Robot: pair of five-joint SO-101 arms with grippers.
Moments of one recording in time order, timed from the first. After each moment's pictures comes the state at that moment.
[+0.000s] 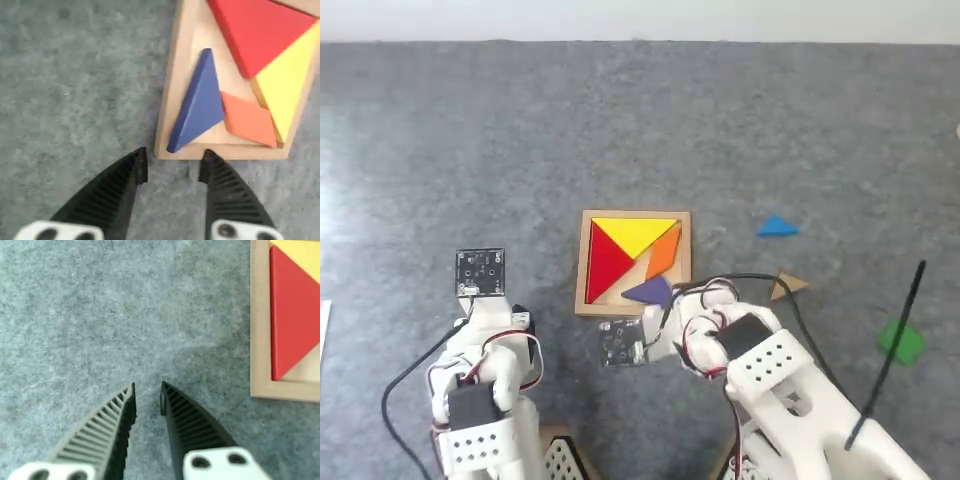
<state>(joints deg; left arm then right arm) -17.8 -103.0 97.1 72.0 -1.5 -38.5 -44.2 69.1 48.5 67.3</state>
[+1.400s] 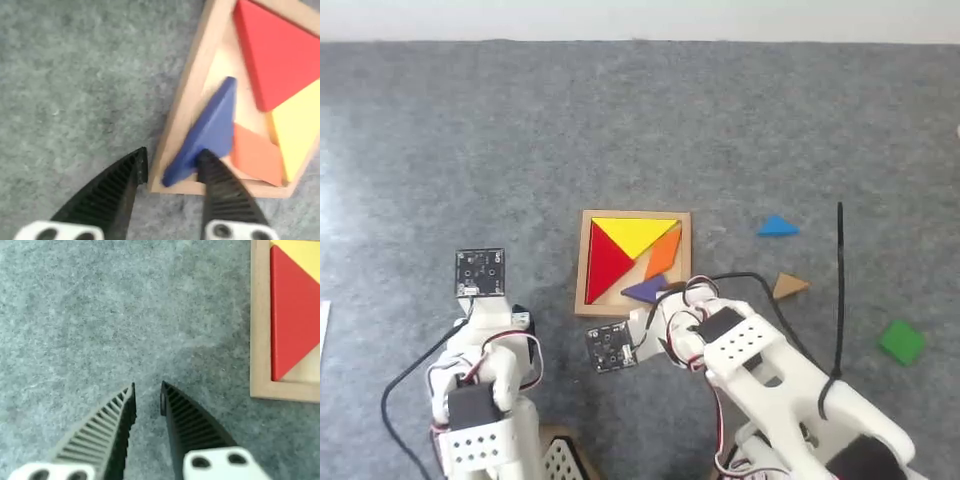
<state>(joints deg) -17.8 -103.0 97.1 72.0 -1.5 -40.1 -27.9 67.9 35.0 70.9</state>
